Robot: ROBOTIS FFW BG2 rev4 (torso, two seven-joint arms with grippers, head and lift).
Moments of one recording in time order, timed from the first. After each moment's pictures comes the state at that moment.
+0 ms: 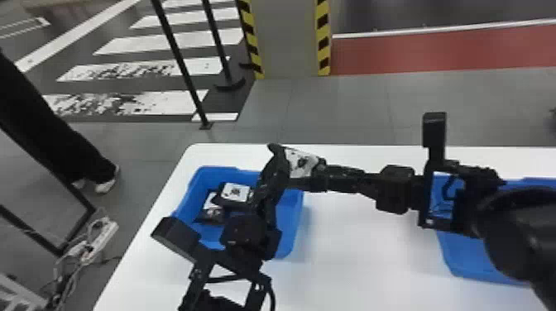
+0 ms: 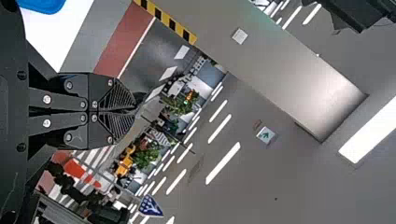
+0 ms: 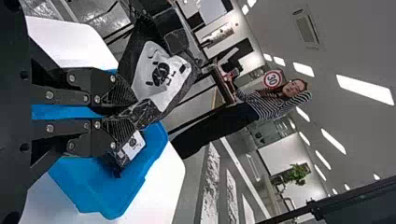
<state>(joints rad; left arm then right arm) 0.46 0.00 -0.08 -2.04 0.58 -0.09 -0.21 -0.29 -0.16 0.34 -1.52 -0.45 0.59 0.83</state>
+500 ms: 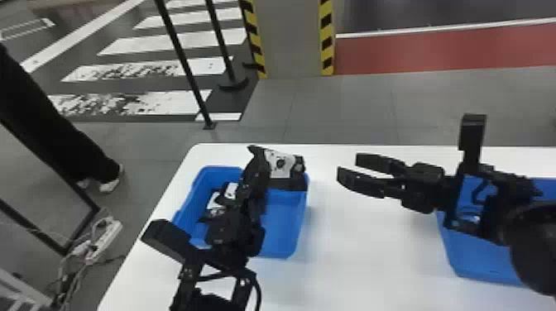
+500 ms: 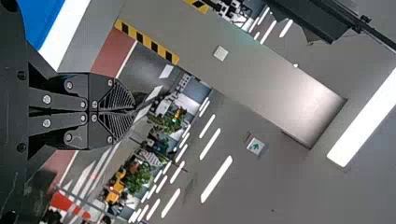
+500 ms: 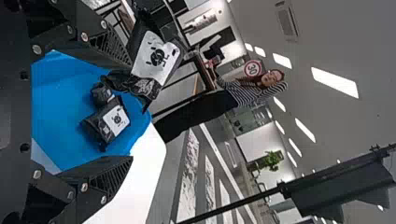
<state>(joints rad) 0.44 0.00 -0.01 -1.97 0.51 -0.16 -0.19 -0.23 -0.15 0.24 -1.51 -0.42 0.48 0.86</state>
